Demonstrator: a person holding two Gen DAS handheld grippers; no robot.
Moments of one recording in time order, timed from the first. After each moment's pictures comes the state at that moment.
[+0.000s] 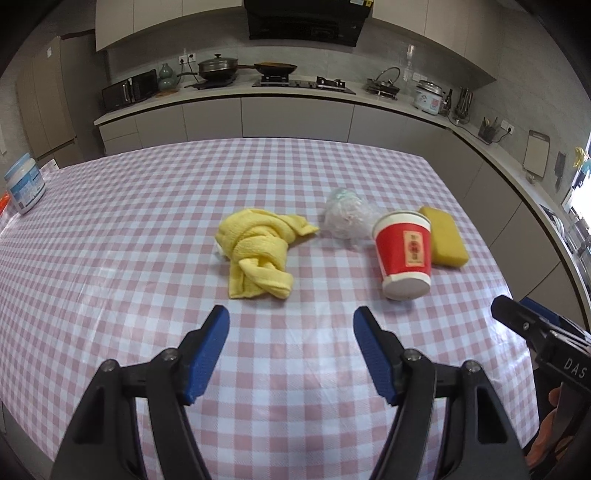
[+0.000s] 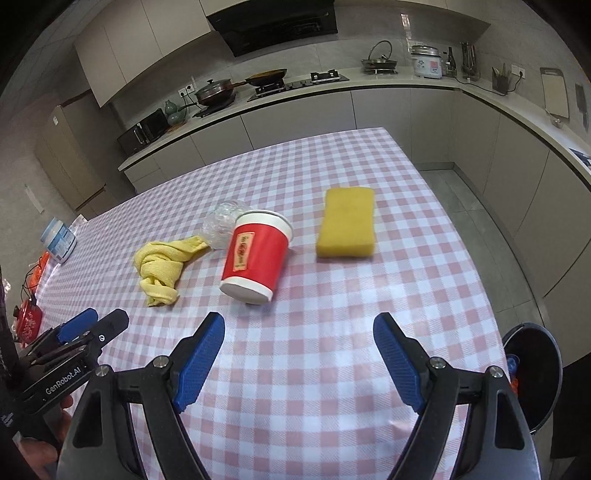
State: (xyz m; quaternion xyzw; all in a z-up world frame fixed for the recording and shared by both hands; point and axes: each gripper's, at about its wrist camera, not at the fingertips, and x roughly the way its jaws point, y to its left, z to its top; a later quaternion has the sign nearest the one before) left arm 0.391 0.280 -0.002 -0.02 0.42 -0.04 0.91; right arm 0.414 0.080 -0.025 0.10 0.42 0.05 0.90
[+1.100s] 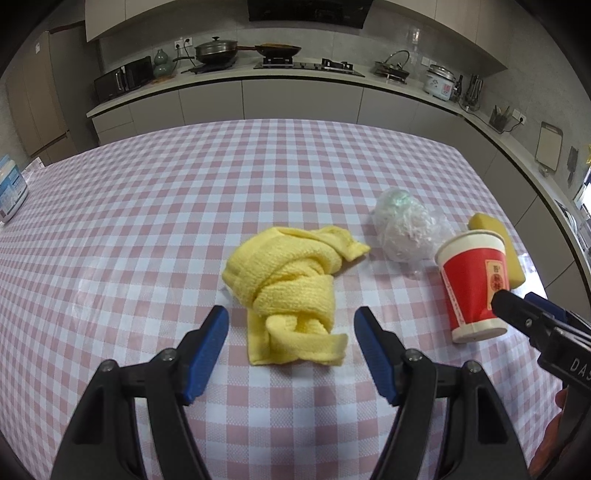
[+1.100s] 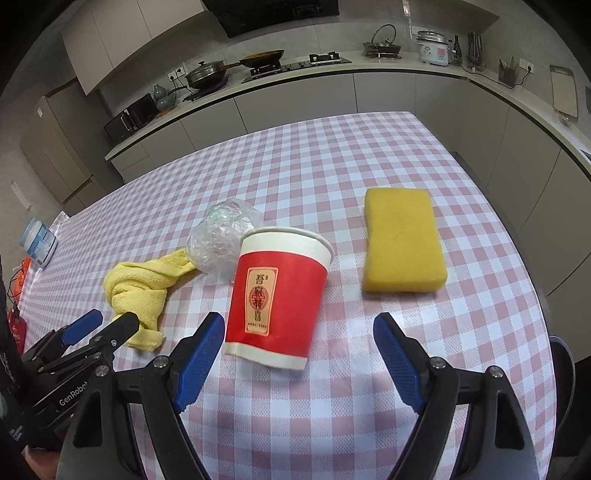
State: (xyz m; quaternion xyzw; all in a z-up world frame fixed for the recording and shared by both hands) left arm 0.471 0.303 -0.040 0.00 0.45 -0.04 0.89; right arm 0.500 0.125 -0.060 0.10 0.46 0.04 0.88
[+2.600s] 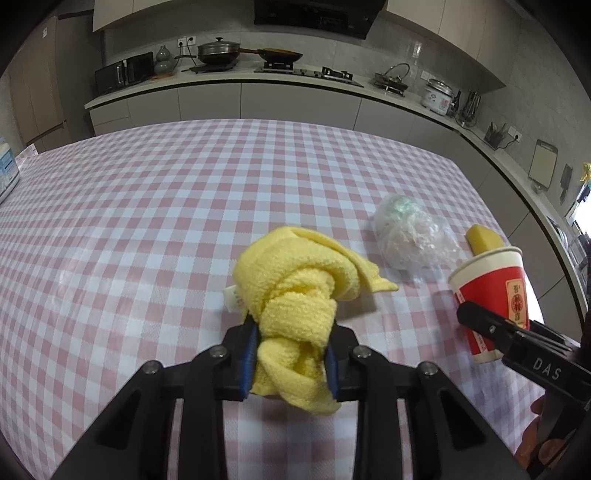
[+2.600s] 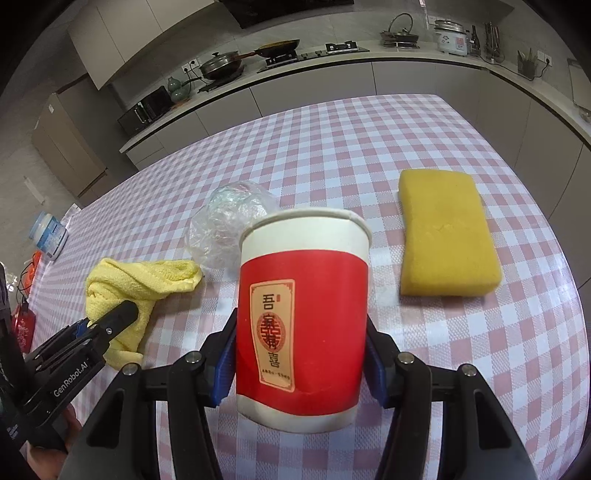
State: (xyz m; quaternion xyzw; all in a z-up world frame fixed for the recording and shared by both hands) left arm 0.456 0.309 -0.045 -0.04 0.44 -0.05 0.90; right arm 0.518 0.134 -0.089 0.11 0.47 0.08 0.87
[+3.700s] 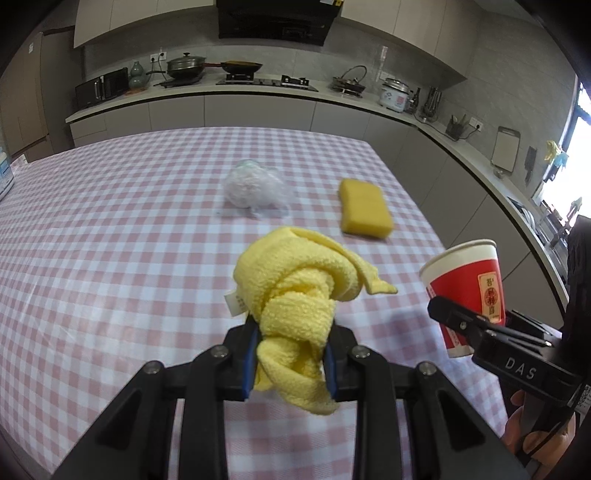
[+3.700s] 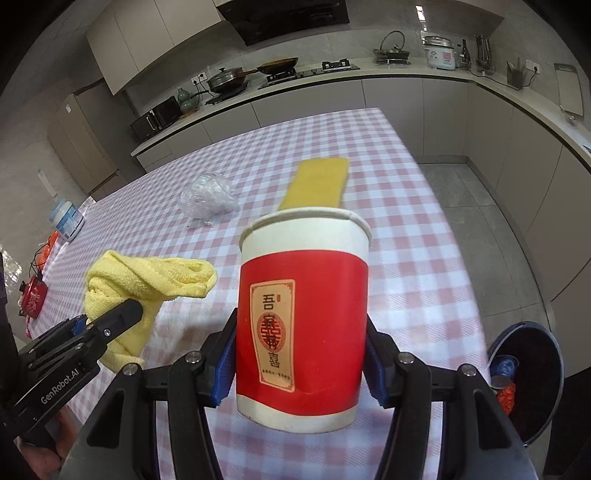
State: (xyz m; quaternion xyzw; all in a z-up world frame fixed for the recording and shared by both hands) left arm 0.339 0.190 -0.016 -0.04 0.42 -0.09 0.90; right arm 0.390 0.017 -0.057 0.10 0.44 0.09 0.89
